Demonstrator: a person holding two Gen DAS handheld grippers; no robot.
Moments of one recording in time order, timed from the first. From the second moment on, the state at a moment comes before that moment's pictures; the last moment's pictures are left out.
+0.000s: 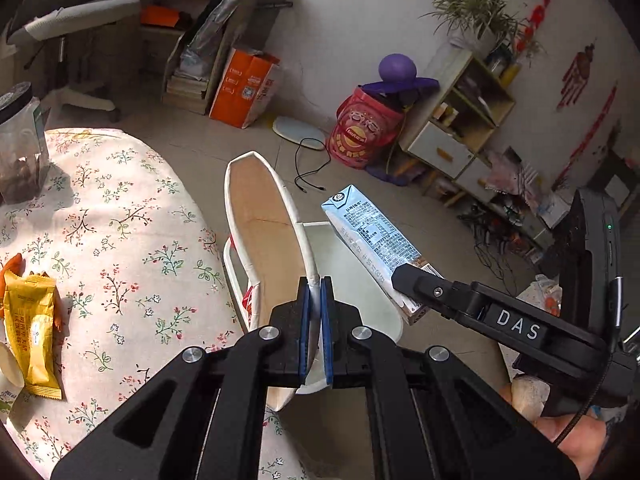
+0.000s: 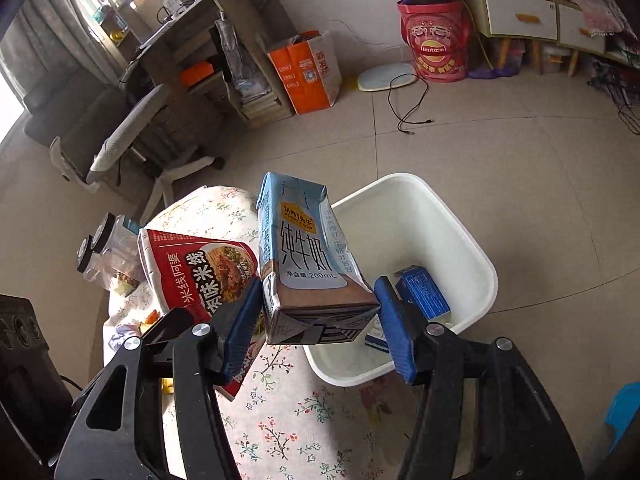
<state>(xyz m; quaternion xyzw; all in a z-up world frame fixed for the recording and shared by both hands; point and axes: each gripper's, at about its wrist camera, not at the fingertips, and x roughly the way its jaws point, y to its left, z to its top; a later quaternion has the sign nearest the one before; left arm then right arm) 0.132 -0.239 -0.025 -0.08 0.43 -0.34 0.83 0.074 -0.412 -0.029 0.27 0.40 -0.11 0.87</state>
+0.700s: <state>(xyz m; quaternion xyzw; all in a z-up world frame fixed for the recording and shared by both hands) 0.151 -0.224 -0.056 -0.07 0.48 -0.28 0.82 0.076 -0.428 -0.031 0.29 0.39 -0.15 0.86</state>
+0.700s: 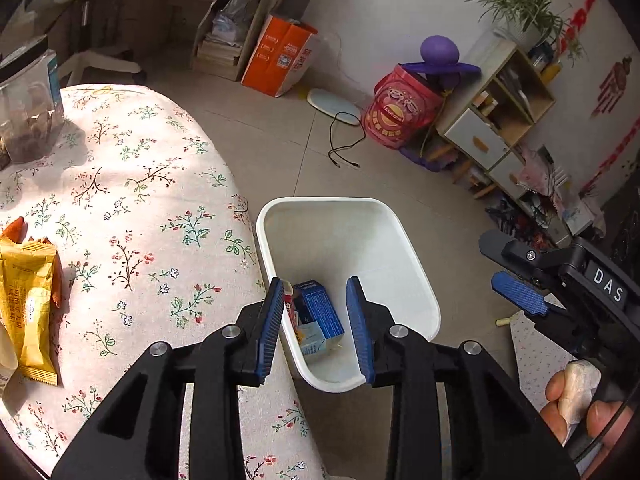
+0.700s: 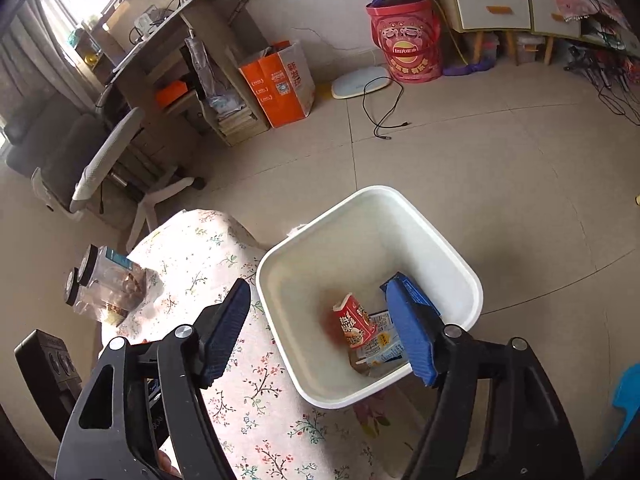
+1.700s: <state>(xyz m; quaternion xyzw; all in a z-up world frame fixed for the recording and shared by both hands) 0.127 0.088 -0.056 -0.15 0.53 -0.03 0.84 0.133 -0.246 -0.013 0.10 0.42 0.00 0.90</state>
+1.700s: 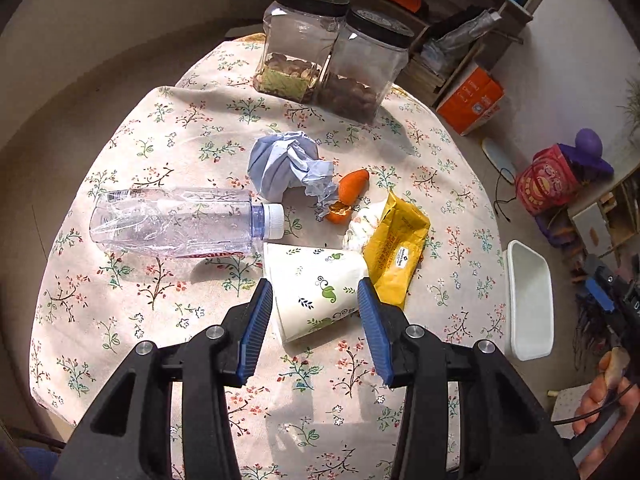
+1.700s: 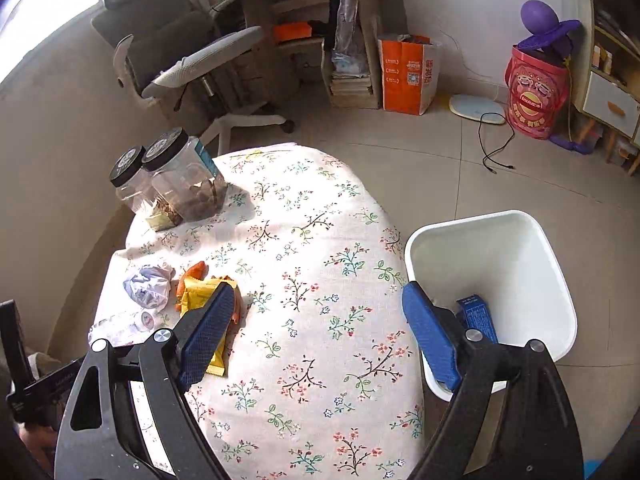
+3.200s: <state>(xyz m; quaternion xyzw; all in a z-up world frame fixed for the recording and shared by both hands) 0.131 0.065 -0.060 -0.08 0.47 -0.07 0.88 0.173 -0.113 -0.144 0.05 0.59 0.06 0.80</state>
